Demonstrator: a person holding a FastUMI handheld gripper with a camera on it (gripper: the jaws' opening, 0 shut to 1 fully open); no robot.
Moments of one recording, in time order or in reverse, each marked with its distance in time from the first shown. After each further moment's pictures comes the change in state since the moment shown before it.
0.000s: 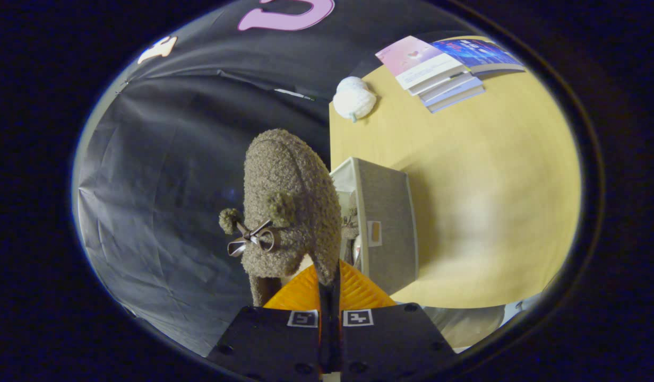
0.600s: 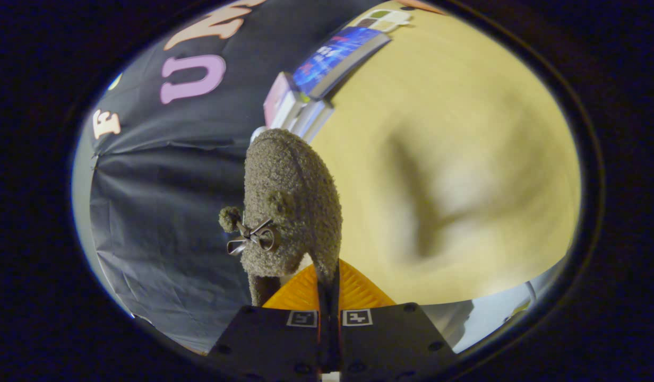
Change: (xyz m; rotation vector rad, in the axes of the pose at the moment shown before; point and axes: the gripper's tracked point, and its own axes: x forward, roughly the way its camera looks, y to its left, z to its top) arm -0.140 -0.211 0.034 0.261 -0.069 0.014
